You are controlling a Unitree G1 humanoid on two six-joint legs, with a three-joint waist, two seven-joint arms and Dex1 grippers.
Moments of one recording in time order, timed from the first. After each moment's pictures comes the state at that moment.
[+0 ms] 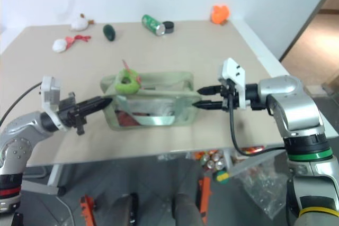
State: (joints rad) left arm -0.30 0.63 0.23 -0.16 -0.79 0.53 -0.99; right arm -0.71 -0.85 0.07 0.02 0.39 0.53 1.28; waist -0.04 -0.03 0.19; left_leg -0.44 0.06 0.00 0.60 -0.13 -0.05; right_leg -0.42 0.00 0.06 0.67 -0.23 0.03
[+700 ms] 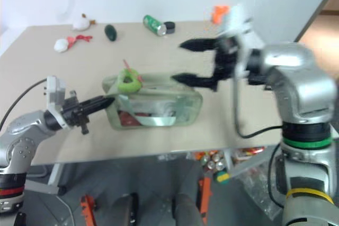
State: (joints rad) left arm -0.32 0.62 0.19 -0.15 -0.72 0.47 -1.00; right arm -0.92 -0.73 0.16 -0.20 0.40 0.55 1.12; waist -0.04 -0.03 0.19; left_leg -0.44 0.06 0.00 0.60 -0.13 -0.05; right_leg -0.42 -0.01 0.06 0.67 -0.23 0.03
